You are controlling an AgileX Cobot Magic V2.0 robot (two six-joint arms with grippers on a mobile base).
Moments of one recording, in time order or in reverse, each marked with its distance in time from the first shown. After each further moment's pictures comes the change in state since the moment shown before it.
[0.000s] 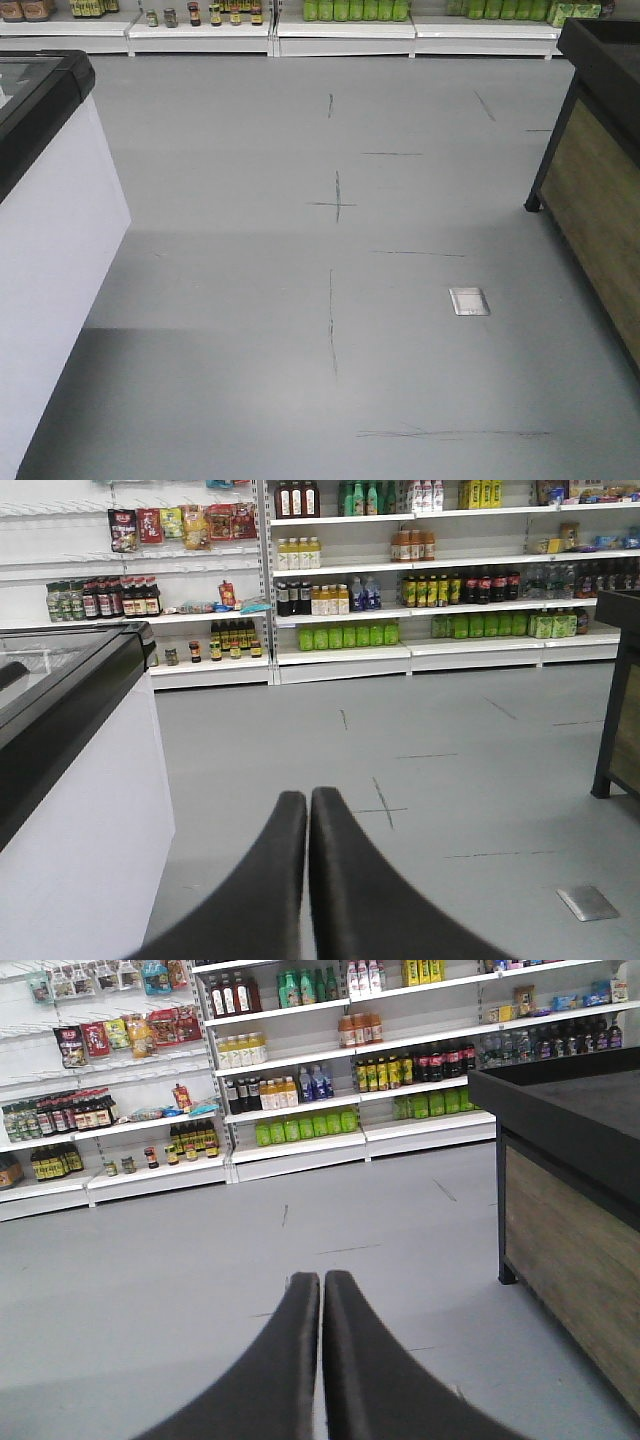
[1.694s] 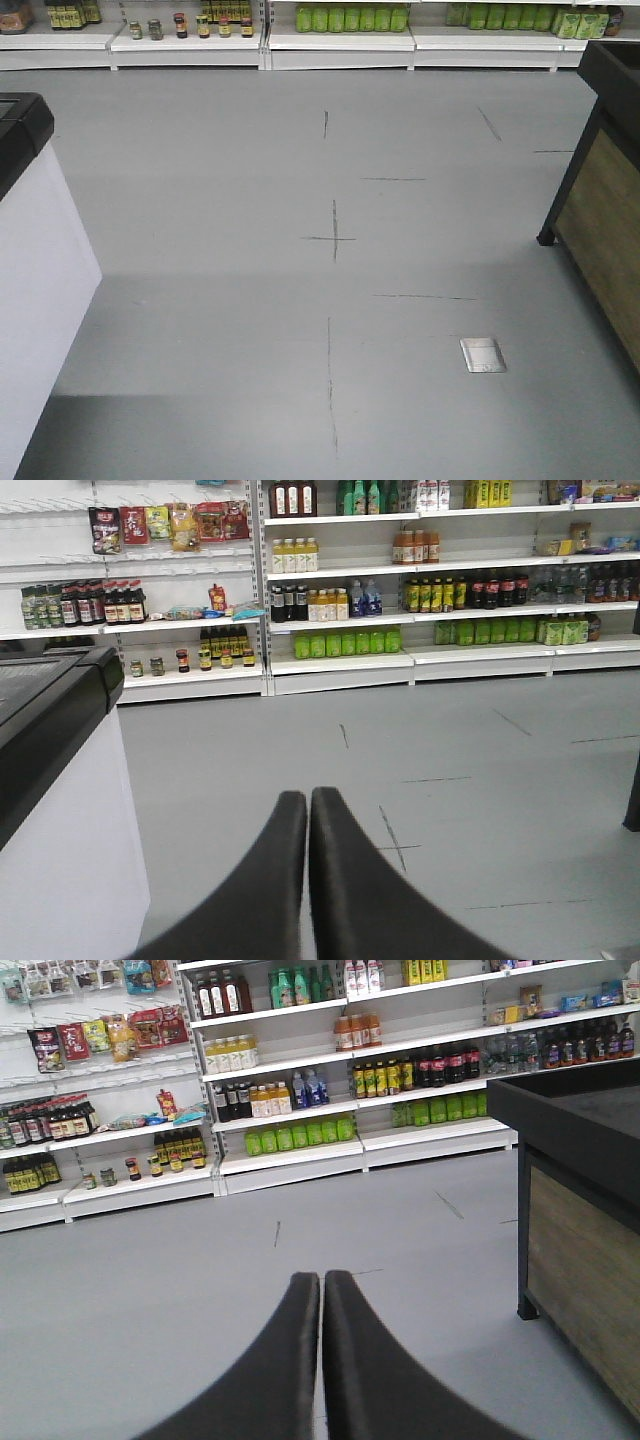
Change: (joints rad) left arm 0.000 0.000 0.000 0.000 0.000 0.000; right arm 0.000 0.000 0.000 0.000 0.000 0.000
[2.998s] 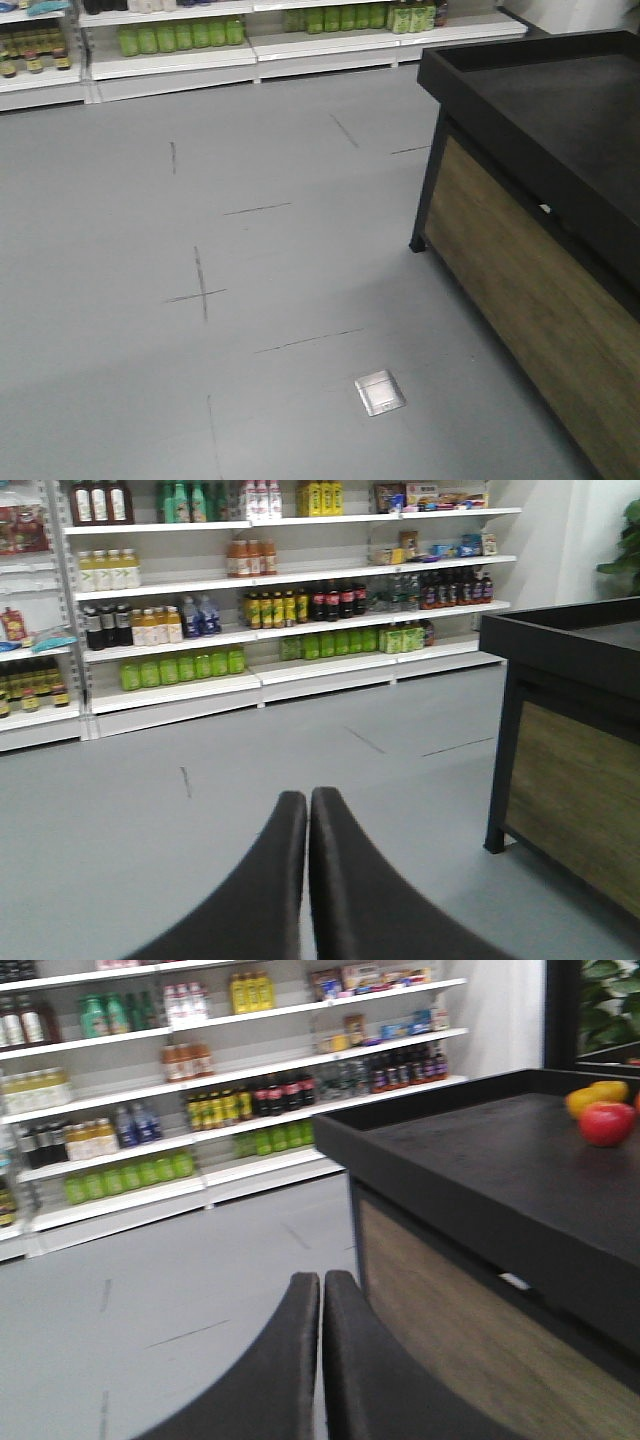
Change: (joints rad) left arm 0.000 0.000 0.000 0.000 0.000 0.000; right arm 0.000 0.000 0.000 0.000 0.000 0.000
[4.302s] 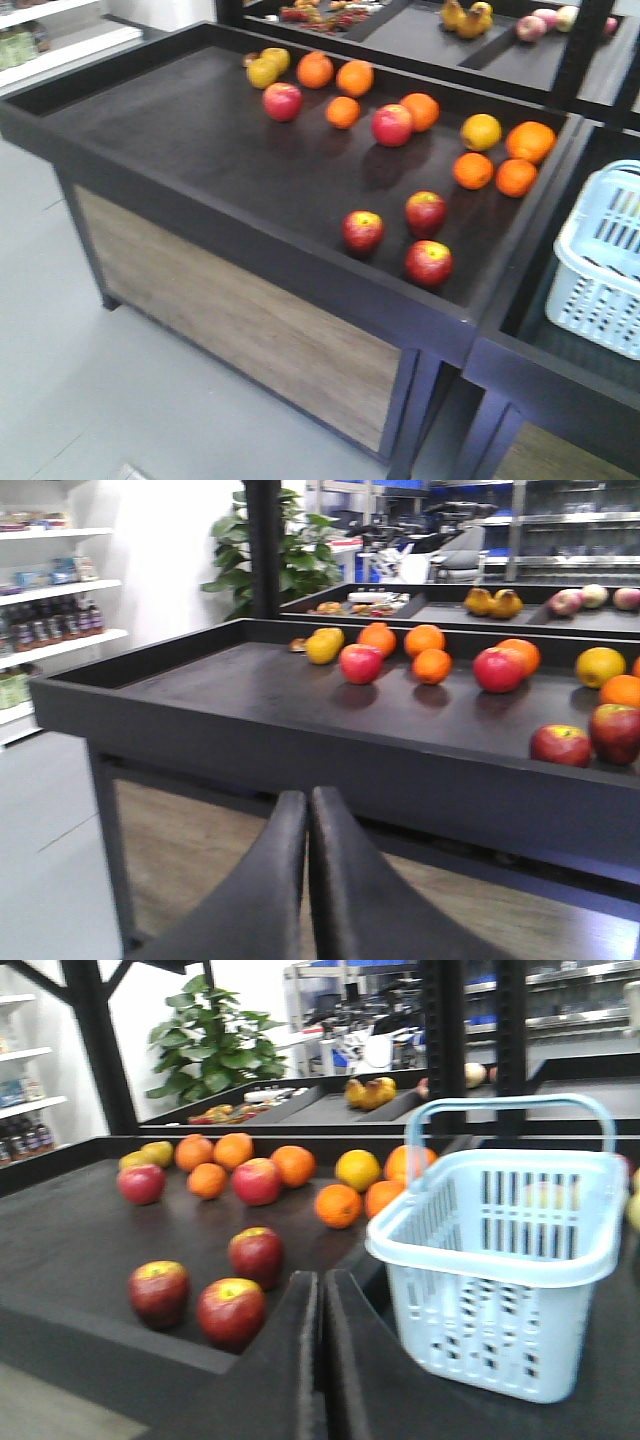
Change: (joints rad) left arm 0.000 0.000 0.000 0.000 0.000 0.000; right arm 0.000 0.000 0.000 0.000 0.000 0.000
